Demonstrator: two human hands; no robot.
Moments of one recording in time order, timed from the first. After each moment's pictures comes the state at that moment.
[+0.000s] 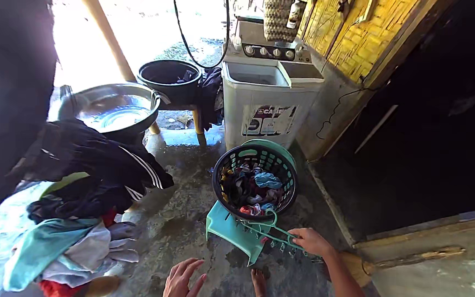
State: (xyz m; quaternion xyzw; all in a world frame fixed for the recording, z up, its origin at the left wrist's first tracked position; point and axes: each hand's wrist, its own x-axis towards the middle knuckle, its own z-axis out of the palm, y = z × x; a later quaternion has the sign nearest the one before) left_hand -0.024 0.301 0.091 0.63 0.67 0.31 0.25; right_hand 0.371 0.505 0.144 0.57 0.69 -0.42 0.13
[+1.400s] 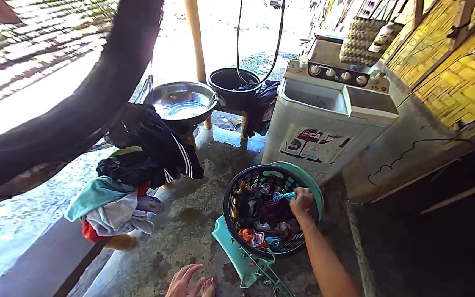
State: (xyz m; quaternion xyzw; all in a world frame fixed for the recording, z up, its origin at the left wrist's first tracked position) left_hand 0.069 0.336 0.084 0.44 0.78 0.37 0.24; right_hand 0.271 0.746 0.139 0.60 0.77 -0.18 -0.07
